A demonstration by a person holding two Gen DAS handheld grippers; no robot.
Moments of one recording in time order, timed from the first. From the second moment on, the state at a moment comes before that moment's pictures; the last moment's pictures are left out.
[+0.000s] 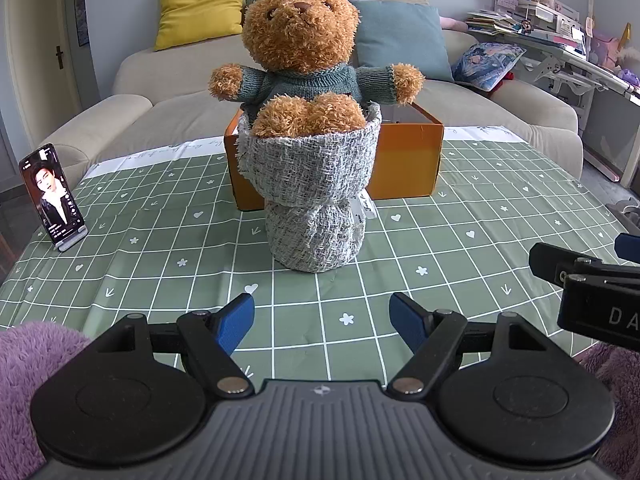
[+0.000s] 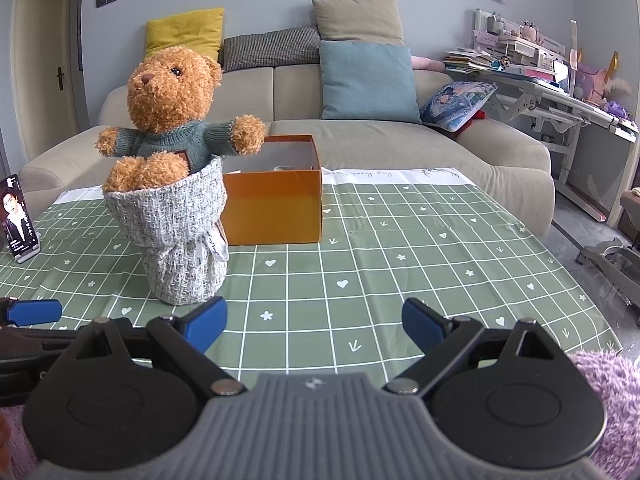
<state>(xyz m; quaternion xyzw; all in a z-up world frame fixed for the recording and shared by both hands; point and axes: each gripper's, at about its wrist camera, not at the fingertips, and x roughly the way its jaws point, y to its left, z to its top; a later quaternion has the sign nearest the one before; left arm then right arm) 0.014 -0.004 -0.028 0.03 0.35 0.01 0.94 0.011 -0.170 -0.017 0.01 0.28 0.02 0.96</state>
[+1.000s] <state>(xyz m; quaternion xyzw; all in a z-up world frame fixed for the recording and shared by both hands) 0.013 -0.005 -0.028 0.03 0.34 0.00 0.94 0.011 -0.170 -0.018 0.01 0.28 0.02 0.96</state>
